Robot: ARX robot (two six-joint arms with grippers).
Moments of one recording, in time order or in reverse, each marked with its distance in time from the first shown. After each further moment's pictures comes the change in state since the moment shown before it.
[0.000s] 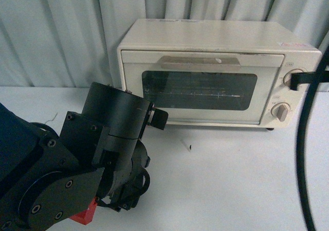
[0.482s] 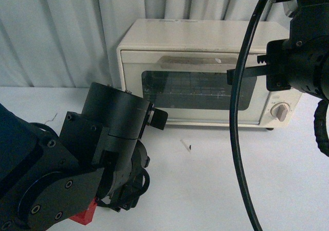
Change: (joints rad) left arm 0.000 0.000 0.000 0.000 -0.001 0.000; right arm 0.095 0.175 0.168 -0.007 -0.024 -0.003
